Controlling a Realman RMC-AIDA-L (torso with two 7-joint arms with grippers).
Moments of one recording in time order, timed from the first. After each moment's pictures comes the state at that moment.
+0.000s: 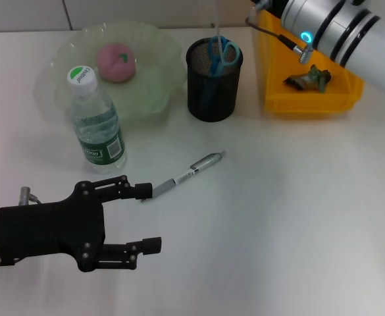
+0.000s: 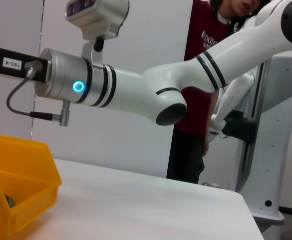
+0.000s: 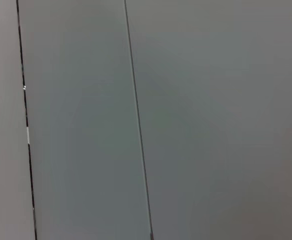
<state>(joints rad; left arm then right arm) -0.39 -2.07 0.69 0.54 1.99 1.88 -1.01 0.96 2.09 -1.17 -0.11 -0.74 -1.04 0.76</state>
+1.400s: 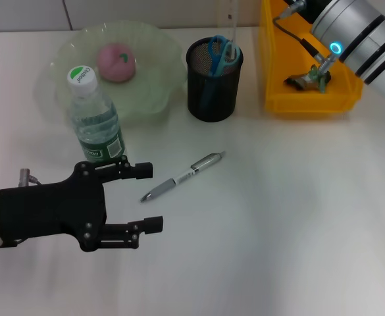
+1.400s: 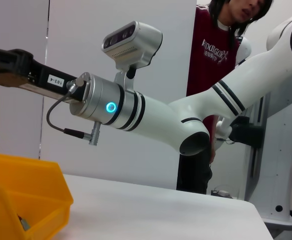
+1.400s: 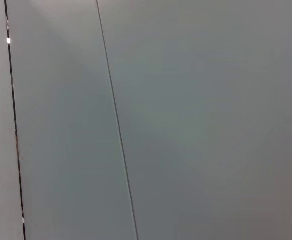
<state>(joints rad) -0.42 -2.06 0.69 0.55 1.95 1.87 -1.01 0.88 2.09 -1.14 -0.06 -0.64 -1.23 0.73</state>
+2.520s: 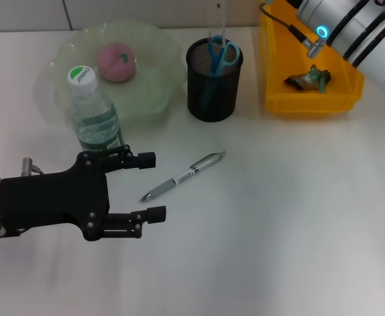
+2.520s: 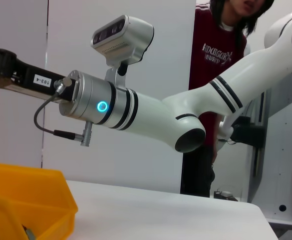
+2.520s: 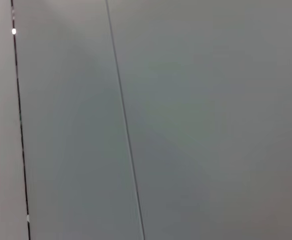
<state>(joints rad) -0.44 -2.06 0.68 0.55 1.95 1.87 -1.01 0.93 2.09 -1.18 -0.09 -0.62 -1.17 0.74</state>
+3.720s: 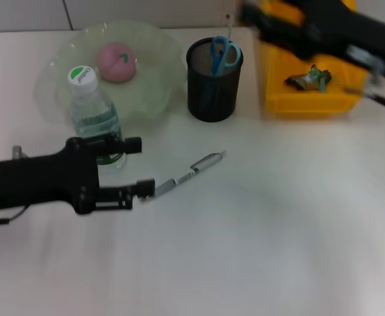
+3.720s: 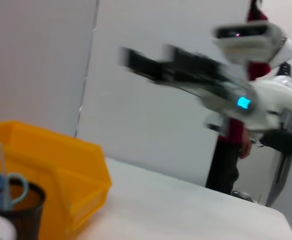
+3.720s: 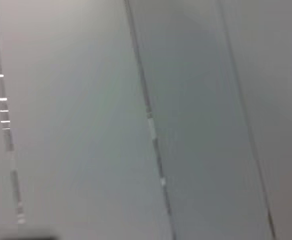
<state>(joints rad) -0.45 -2.06 0.66 0.62 1.96 1.82 -1.22 0.39 2.08 -1.17 -0.89 -1.22 -1.41 1.39</state>
